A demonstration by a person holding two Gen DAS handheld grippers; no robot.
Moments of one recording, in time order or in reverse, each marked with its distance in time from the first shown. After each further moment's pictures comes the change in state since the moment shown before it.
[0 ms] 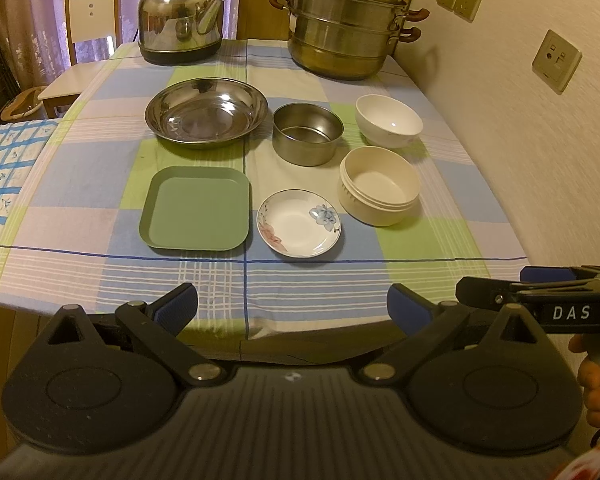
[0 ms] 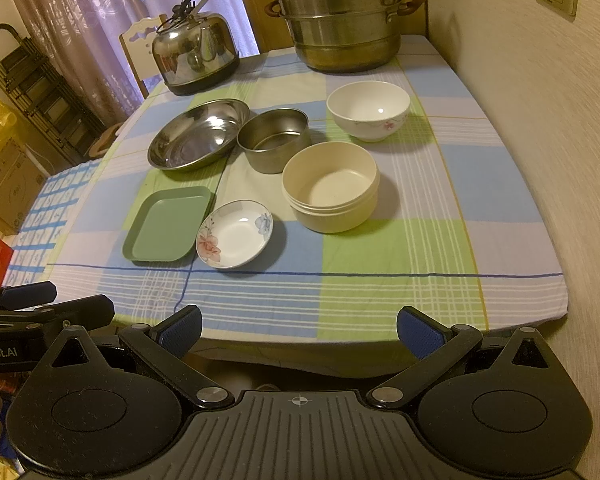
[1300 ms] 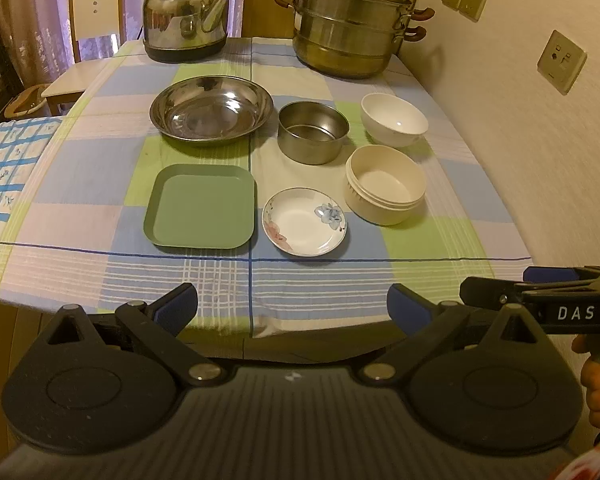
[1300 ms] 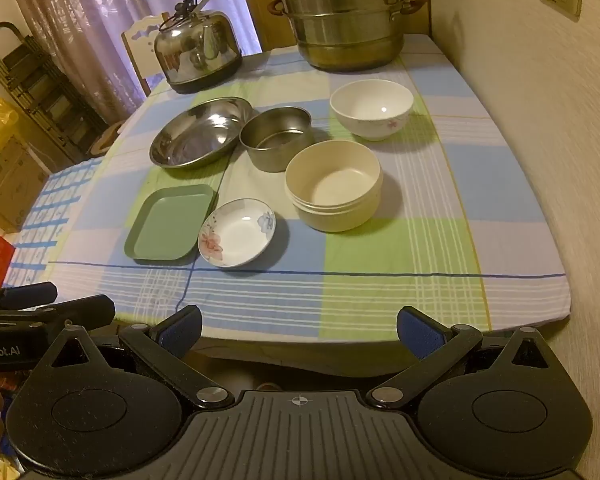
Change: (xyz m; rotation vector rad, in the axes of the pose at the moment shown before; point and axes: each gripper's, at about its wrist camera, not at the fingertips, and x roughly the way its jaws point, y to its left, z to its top) left arm 0.001 0.001 -0.003 0.000 0.001 0.008; right arm 0.002 0.001 -0.001 0.001 0.000 0.001
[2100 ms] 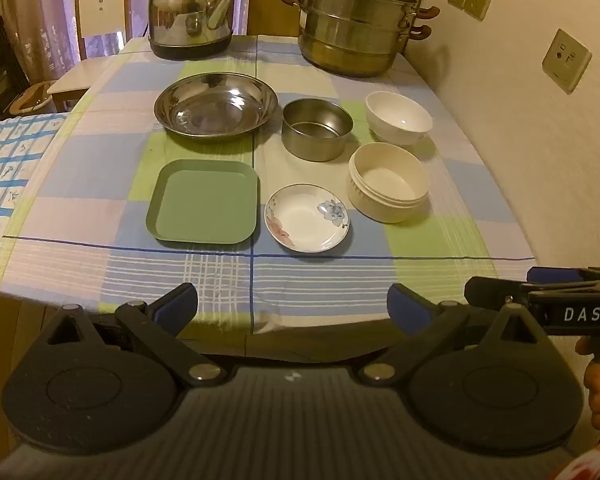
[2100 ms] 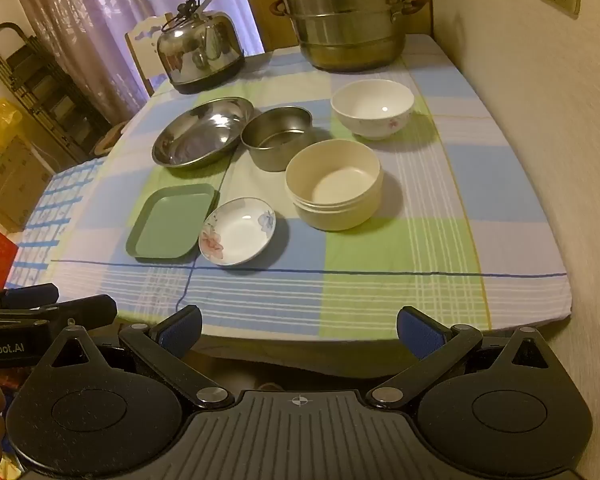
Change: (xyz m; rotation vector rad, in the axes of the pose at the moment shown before) left arm -0.003 0.004 -0.003 -0.013 -0.001 0.005; right arm 0.000 -0.002 -0.002 0.001 -0.005 0.005
